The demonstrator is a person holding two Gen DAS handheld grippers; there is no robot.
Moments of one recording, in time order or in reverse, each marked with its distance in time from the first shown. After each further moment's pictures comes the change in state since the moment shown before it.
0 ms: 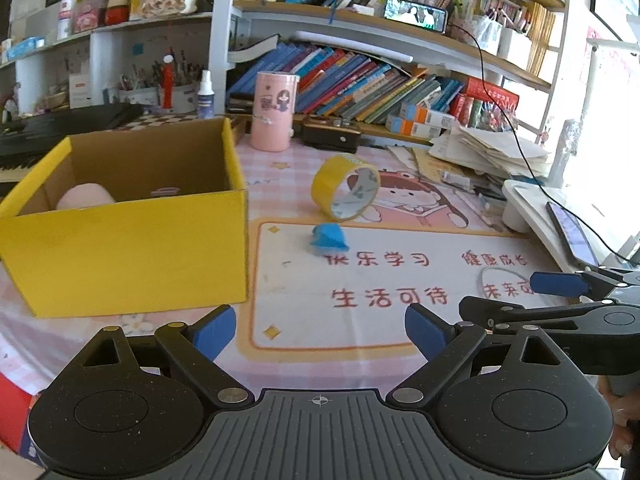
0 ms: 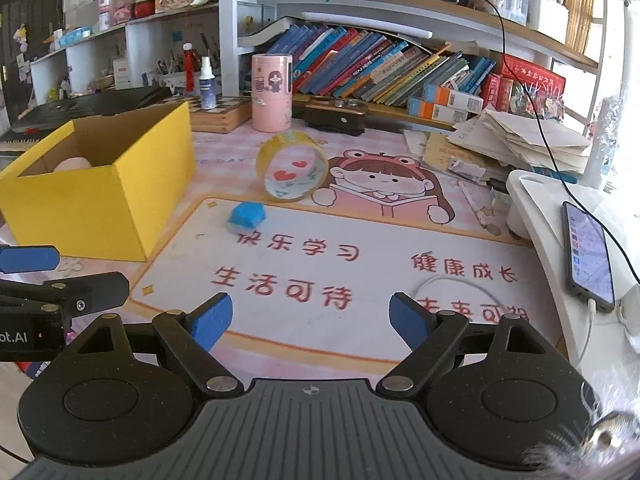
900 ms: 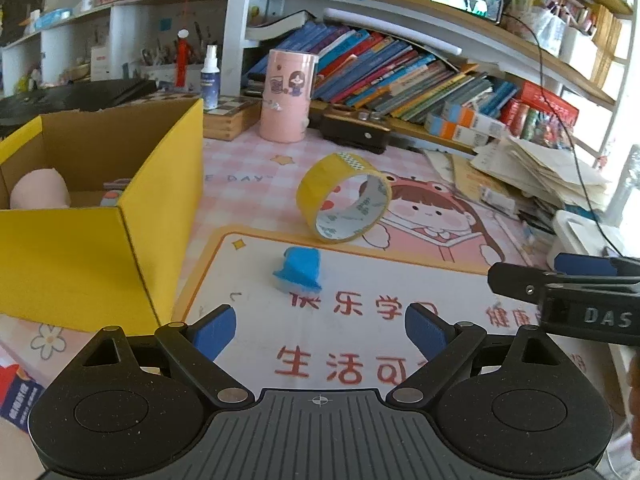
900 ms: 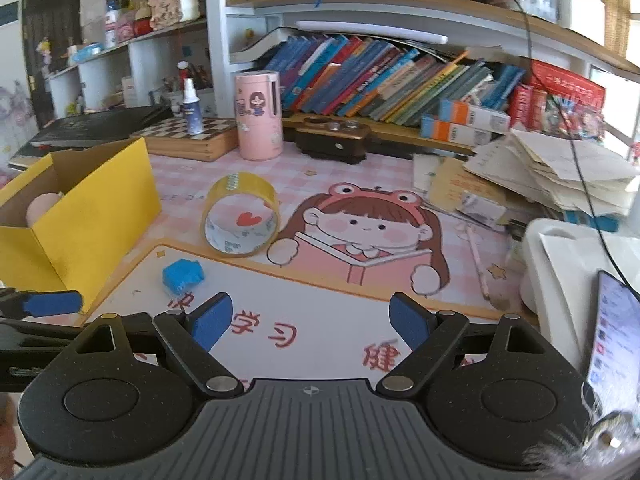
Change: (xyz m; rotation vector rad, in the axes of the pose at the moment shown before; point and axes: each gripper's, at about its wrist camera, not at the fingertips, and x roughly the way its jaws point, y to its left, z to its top) left arm 0.095 -0.055 0.032 -0.128 0.016 0.146; right arm 0.073 -0.097 0.059 -0.036 -0.040 0.152
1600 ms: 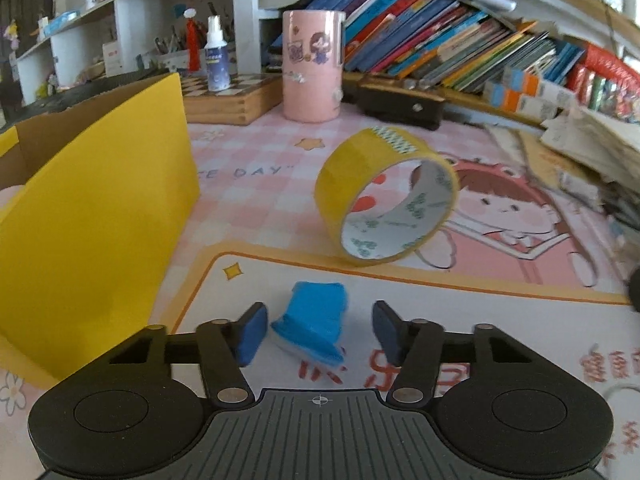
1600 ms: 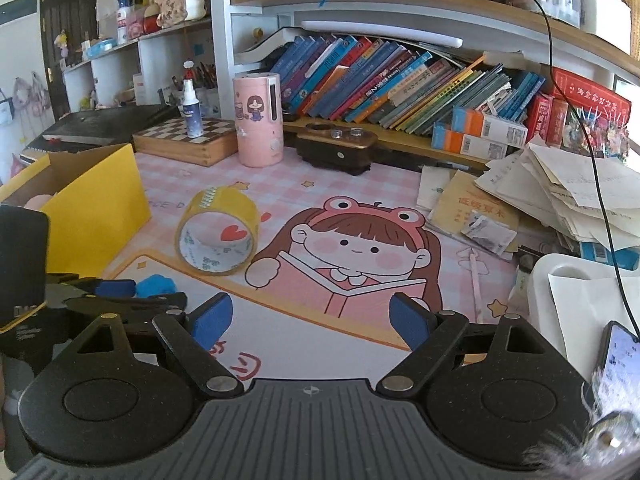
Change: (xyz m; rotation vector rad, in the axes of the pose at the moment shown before) left arm 0.099 -0.015 0.022 0.025 0.067 0.190; right arm 0.029 -0.039 0.023 -0.045 0.008 0.050
